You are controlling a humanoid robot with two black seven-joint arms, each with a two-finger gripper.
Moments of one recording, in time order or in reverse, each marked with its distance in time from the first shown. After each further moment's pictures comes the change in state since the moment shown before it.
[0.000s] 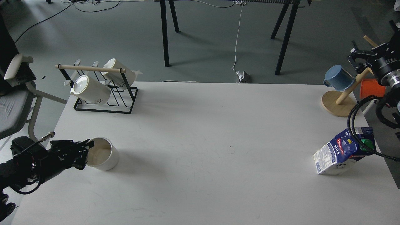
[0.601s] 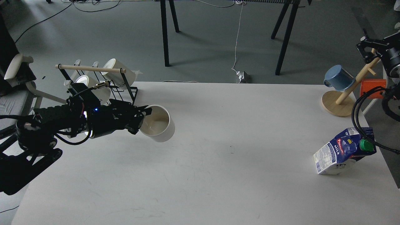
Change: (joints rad) left arm -0.379 -0.185 0.026 -0.303 0.000 -0.512 0.036; right arm 0.017 -0.021 0.106 0.043 0.003 0.000 -0.003
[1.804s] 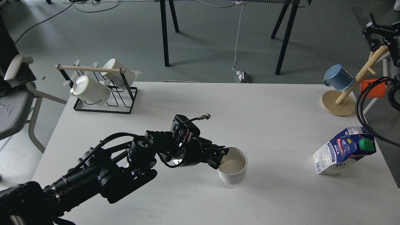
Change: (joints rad) left arm -0.059 -0.524 0.231 0.271 0.000 -0.092 0.127; right arm 0.000 -0.026 0.023 0.057 0.000 0.000 -0.003
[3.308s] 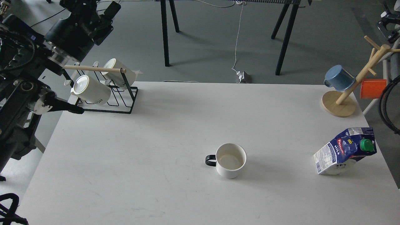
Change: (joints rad) left arm 0.023 0.378 -0.755 -0.078 -1.562 0.108 -0.077; right arm -0.062 -0.202 -0.092 0.169 -0.009 0.000 -0.004
